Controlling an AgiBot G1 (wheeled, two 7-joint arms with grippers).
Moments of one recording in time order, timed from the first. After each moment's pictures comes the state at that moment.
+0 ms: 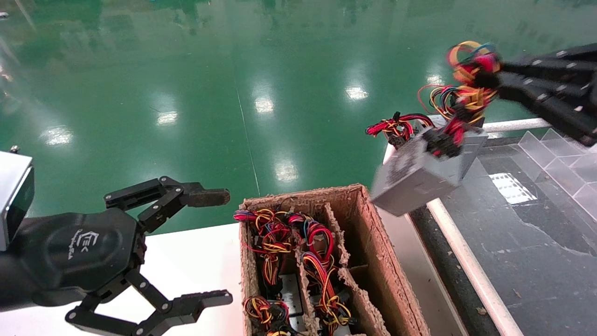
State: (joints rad) left arm -1.09 0.59 0.33 -1.28 0.70 1.48 -0.16; right arm 1.45 -0.50 -0.27 0.97 -0.96 -1.45 0.08
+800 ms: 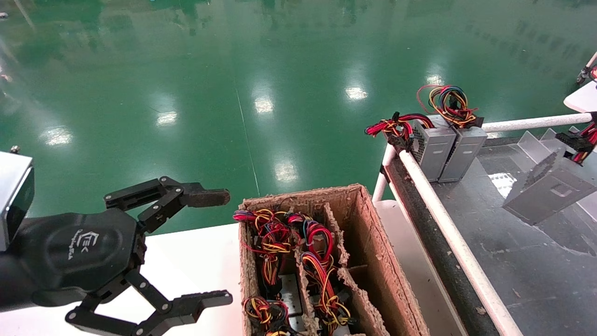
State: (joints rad) left arm -1.09 0.59 0.33 -1.28 0.70 1.48 -0.16; right arm 1.76 -0.46 -0.36 0.41 -1.29 -1.40 -0.18
